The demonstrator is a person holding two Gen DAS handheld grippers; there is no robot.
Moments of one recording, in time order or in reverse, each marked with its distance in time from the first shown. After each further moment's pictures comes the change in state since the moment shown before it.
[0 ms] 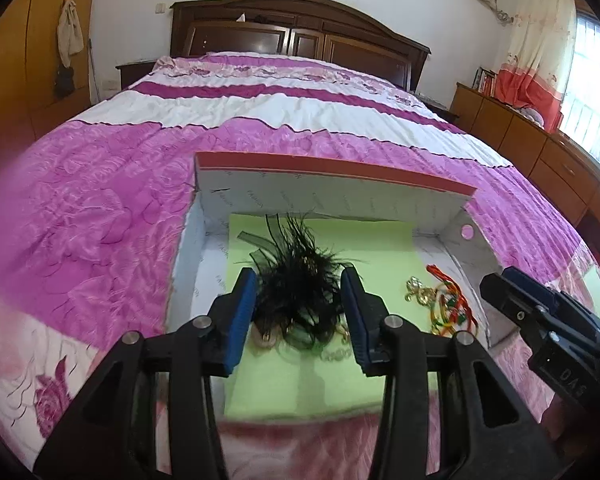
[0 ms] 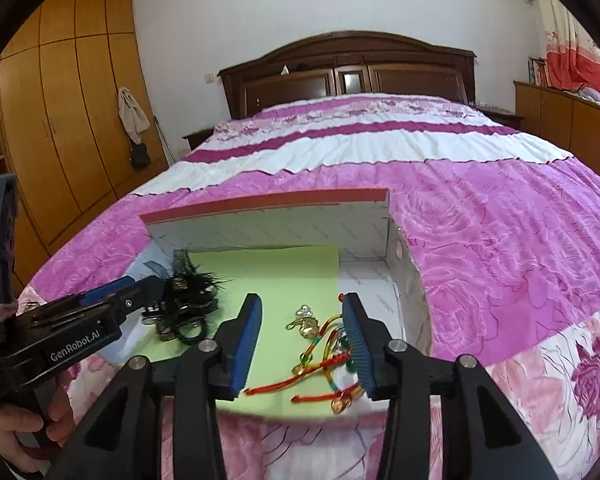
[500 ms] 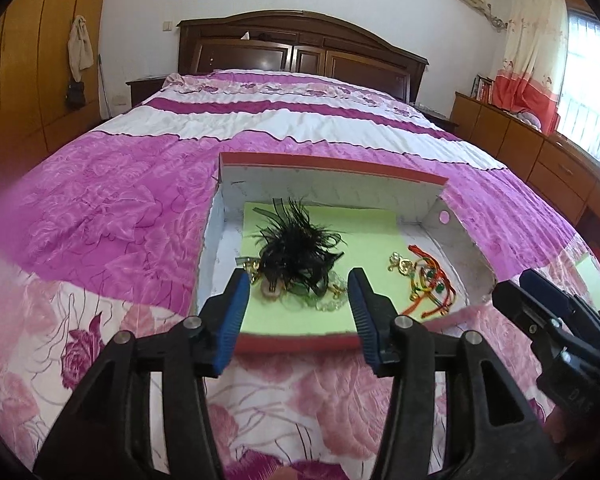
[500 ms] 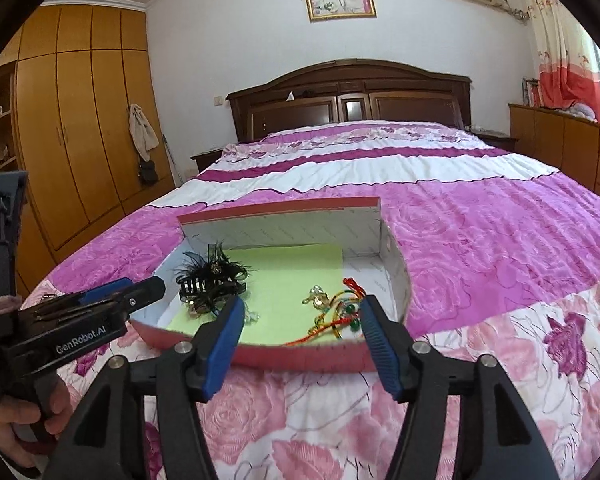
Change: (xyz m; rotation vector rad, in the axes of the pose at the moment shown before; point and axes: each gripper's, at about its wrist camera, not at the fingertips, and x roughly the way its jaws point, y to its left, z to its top) left arm -0.047 -0.006 -0.028 0.016 -0.058 0.031; right arm -0.062 0.014 -0.034 -0.026 -0.099 -0.015
